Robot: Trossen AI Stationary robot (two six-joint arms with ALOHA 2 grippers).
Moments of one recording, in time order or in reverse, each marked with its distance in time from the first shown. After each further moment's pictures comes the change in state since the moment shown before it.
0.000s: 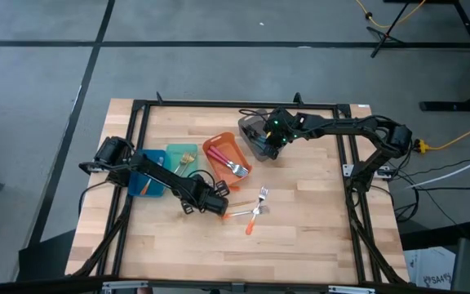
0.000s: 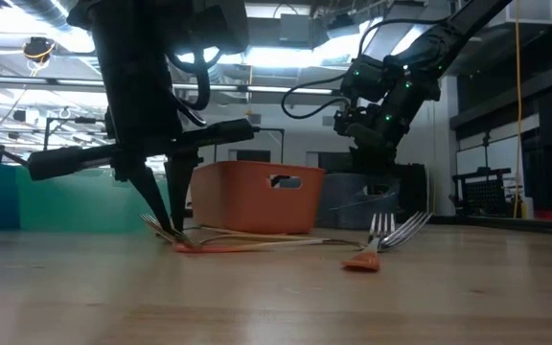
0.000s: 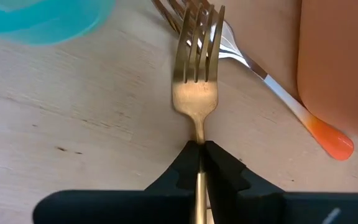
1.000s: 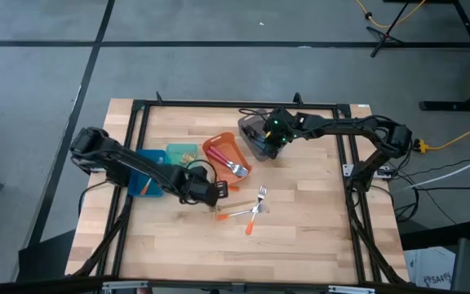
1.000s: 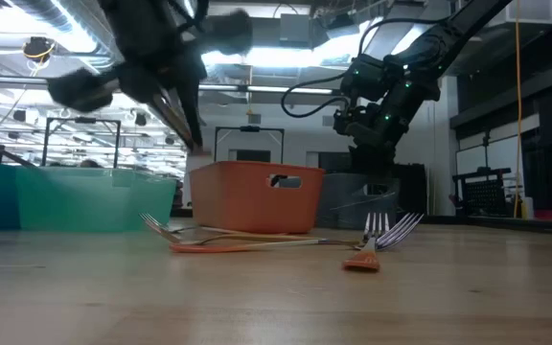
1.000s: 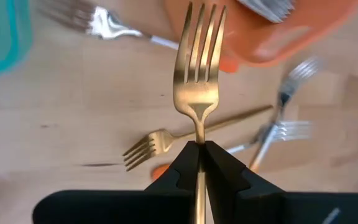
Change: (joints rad) left arm 0.003 -0.265 -0.002 0.011 0.043 0.388; right arm 0.000 0.000 0.000 0.012 0.000 0.000
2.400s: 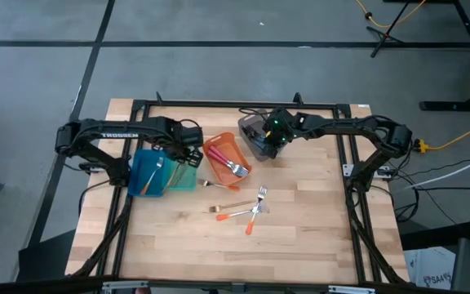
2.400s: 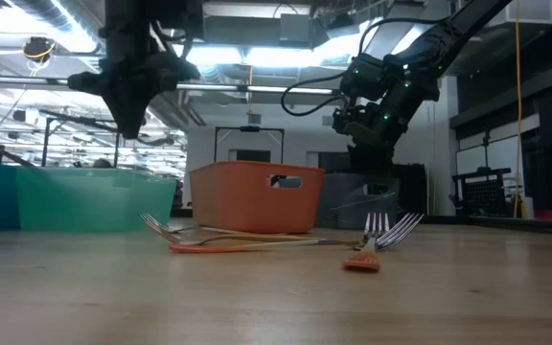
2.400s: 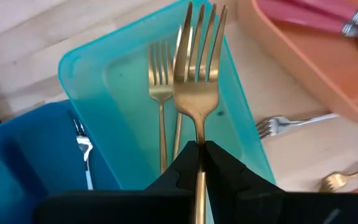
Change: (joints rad) left arm 0.488 -0.218 0.002 -0.550 0.181 0.916; right arm 0.000 0.000 0.000 0.014 0.001 0.000
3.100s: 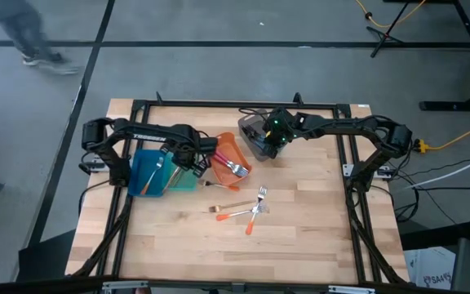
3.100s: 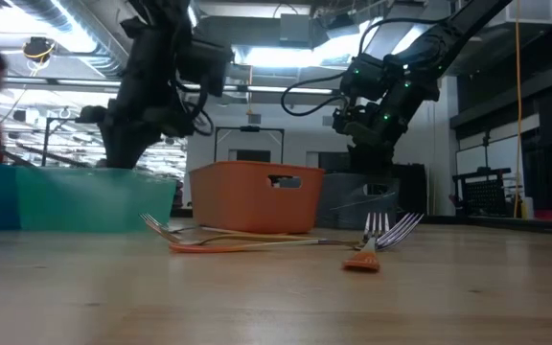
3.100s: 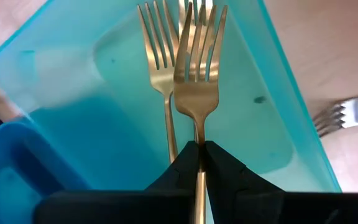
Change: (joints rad) left arm 0.003 0.261 0.000 -0.005 0.047 0.144; right arm 0.000 0.000 0.000 0.000 0.000 0.000
